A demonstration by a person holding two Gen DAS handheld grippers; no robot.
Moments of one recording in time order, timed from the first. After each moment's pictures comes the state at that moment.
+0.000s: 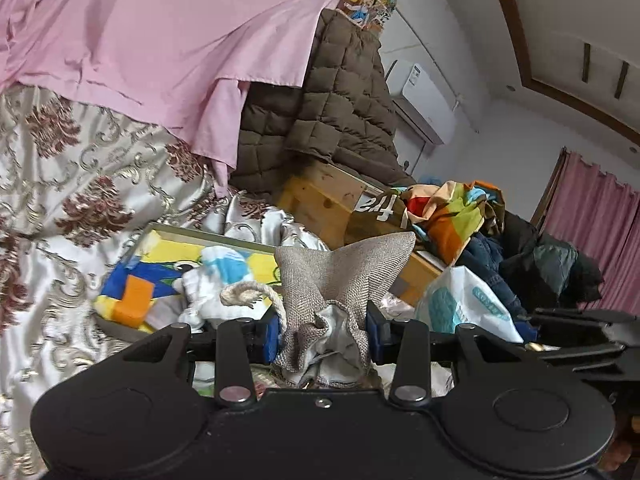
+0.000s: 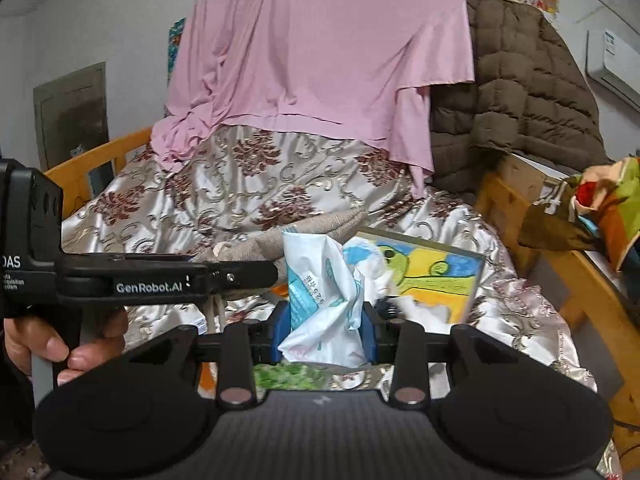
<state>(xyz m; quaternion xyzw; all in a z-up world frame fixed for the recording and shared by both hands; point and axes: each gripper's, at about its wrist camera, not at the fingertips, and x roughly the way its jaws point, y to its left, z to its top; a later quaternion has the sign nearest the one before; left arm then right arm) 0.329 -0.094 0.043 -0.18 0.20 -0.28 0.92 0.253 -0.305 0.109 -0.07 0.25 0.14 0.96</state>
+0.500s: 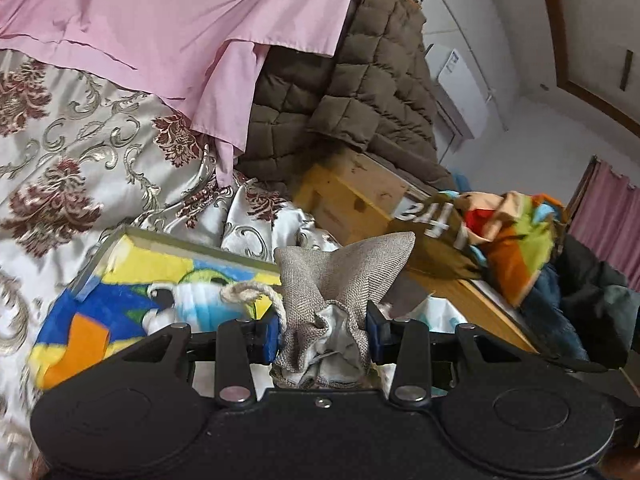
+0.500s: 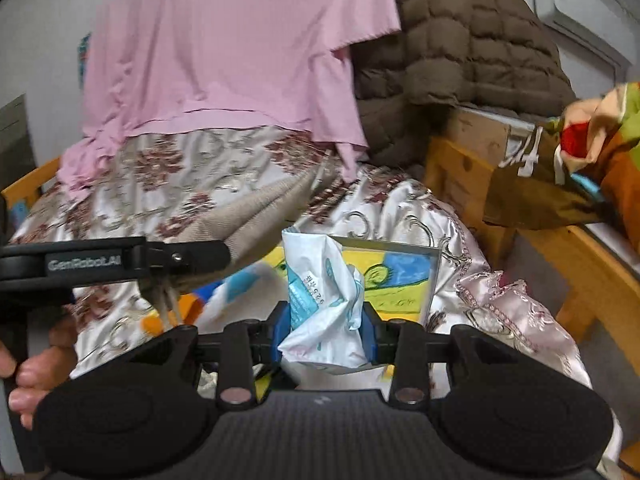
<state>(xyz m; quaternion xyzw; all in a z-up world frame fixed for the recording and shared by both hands) 0.501 -0.153 0.026 -0.20 0.23 -0.26 0.92 0.433 -0.377 0.055 0.00 0.27 0.07 0.96</state>
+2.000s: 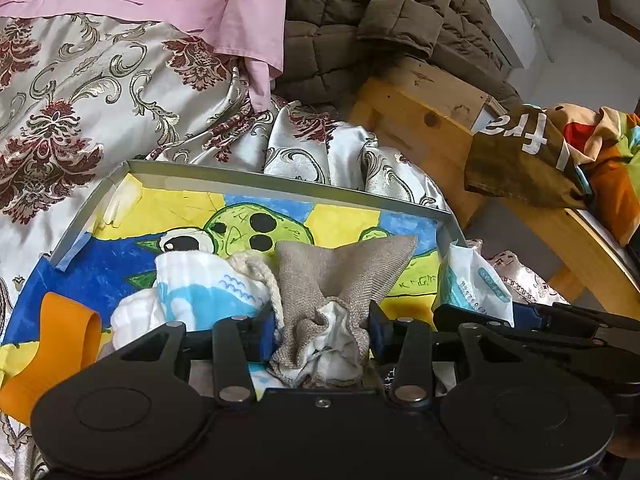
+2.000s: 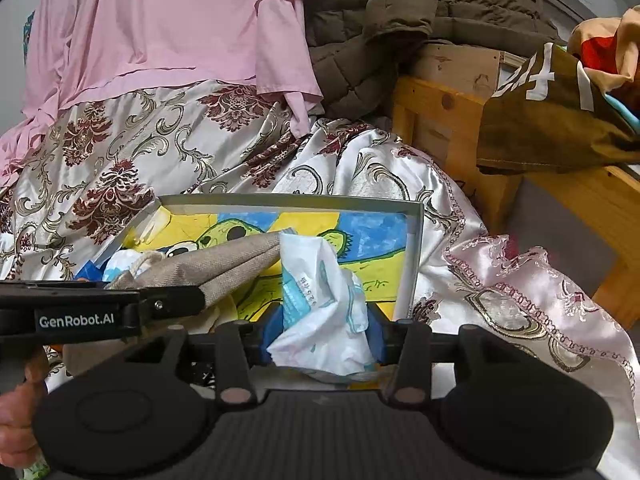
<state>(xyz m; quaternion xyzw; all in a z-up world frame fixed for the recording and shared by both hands) 0.579 -0.192 -0.051 -0.13 0.32 -0.22 0.91 0.506 -0.394 -0.016 -0.01 0.30 0.02 0.95</state>
